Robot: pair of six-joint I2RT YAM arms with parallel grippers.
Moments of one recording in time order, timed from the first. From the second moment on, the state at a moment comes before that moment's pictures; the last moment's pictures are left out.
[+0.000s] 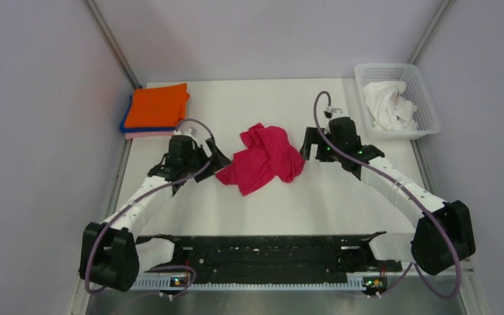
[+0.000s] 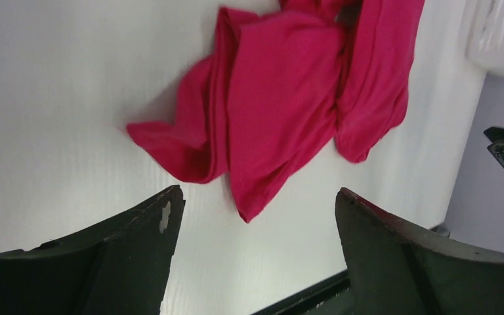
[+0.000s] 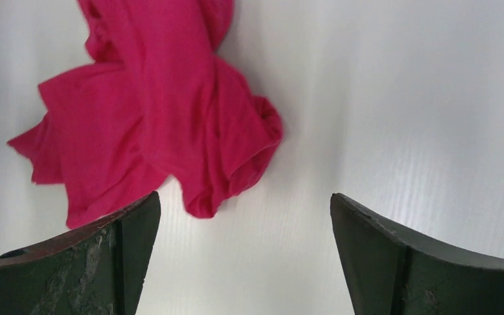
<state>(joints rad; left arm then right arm) -0.19 1.11 0.69 -0.26 0.26 -0.74 0.38 1.29 0.93 -0.34 0.00 0.38</state>
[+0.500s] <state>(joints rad) -0.50 1.51 0.69 -0.18 0.35 -0.77 0.82 1.34 0.67 -0.08 0.18 0.55</state>
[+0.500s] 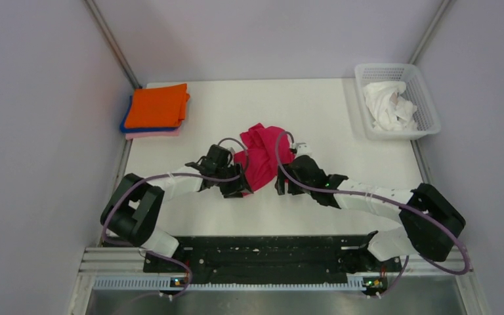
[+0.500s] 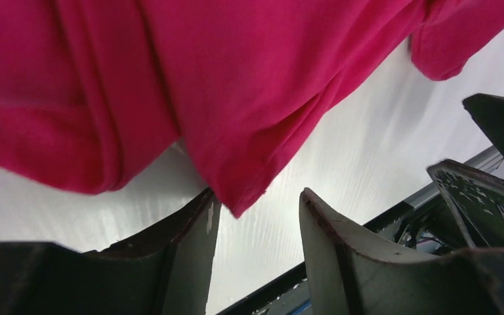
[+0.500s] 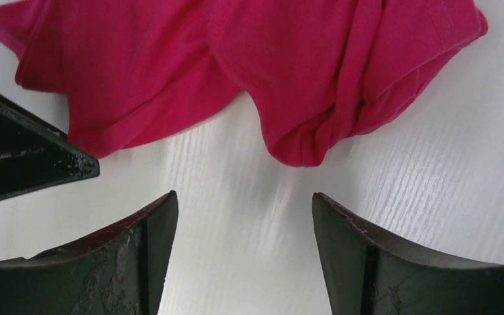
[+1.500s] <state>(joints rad) -0.57 1.37 0.85 -0.33 -0.08 -0.77 0.83 1.36 0.61 0.28 0.51 0.56</state>
